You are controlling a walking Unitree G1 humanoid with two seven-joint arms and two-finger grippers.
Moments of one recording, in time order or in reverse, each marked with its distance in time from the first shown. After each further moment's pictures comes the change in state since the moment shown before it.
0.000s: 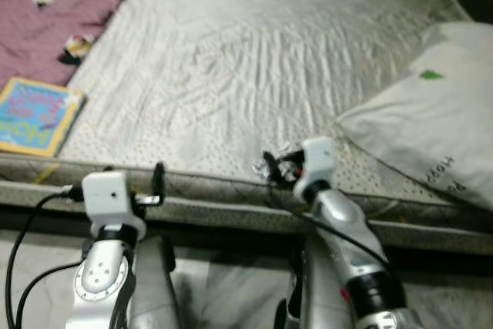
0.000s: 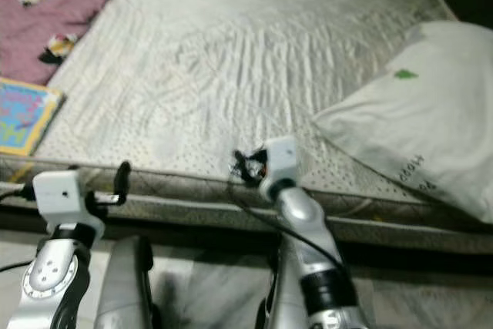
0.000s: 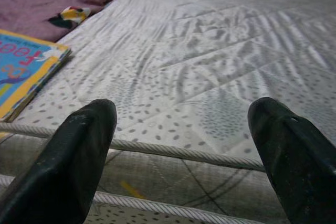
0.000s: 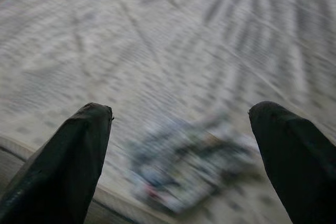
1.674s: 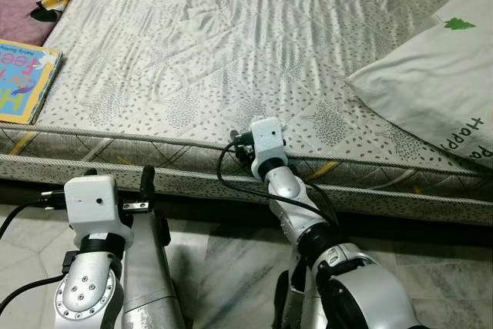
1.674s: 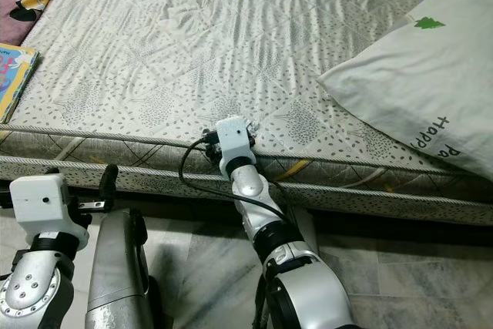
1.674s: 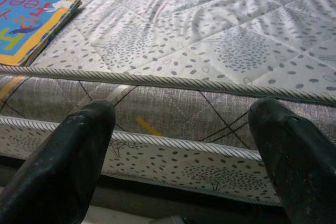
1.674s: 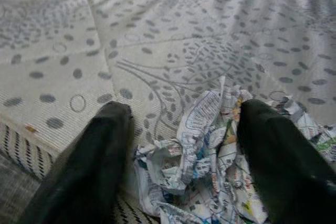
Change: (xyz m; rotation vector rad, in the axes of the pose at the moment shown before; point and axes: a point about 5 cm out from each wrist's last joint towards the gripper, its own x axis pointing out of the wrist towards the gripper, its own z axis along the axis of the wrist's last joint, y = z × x) left arm -0.018 0.006 0.017 0.047 0.016 0.047; right arm 0.061 0.062 0.008 -0.188 -0.069 -0.025
